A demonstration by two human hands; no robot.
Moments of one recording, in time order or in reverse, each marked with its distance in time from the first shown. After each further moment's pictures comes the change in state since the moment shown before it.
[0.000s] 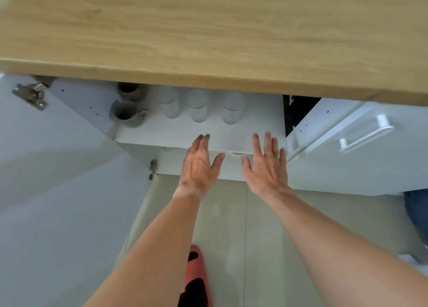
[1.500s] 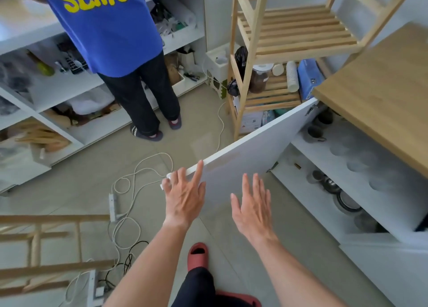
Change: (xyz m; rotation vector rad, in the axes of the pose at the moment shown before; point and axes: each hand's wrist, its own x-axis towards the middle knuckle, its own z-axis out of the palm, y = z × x) left_hand -0.434 -0.196 -0.253 0.501 0.545 -0.667; right_hand -0.353 -0.312 -0.050 0.050 -0.274 -0.759
